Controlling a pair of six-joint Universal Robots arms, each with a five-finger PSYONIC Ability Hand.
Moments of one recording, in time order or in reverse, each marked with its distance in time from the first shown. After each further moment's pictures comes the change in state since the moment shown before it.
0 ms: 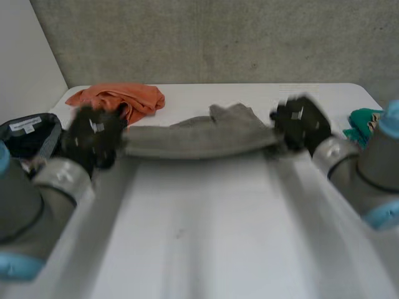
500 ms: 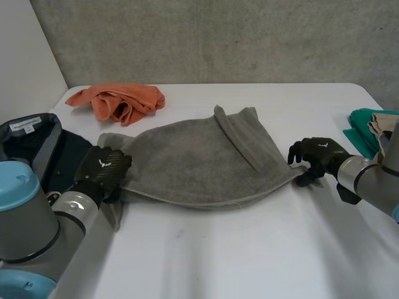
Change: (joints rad) left arm 0.026 -0.133 -0.073 0.053 0.005 -0.025; right arm -0.183 0.182 -0.153 0.329 -0.077 0.294; left_hand 0.000 0.000 0.000 0.000 0.000; right_hand -0.429 -0.477 -0.500 -0.515 -0.465
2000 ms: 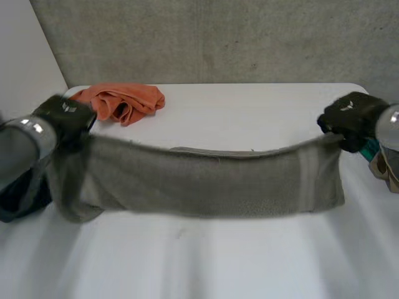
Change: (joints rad) left arm 0.145 -0.076 0.635 -0.658 0.037 0.216; right arm 0.017 -0.224 -0.271 0.521 0.107 -0.591; left_hand -0.007 -0.001 -0.001 -0.004 0.004; right_hand 0.429 0.479 0.500 0.514 0.498
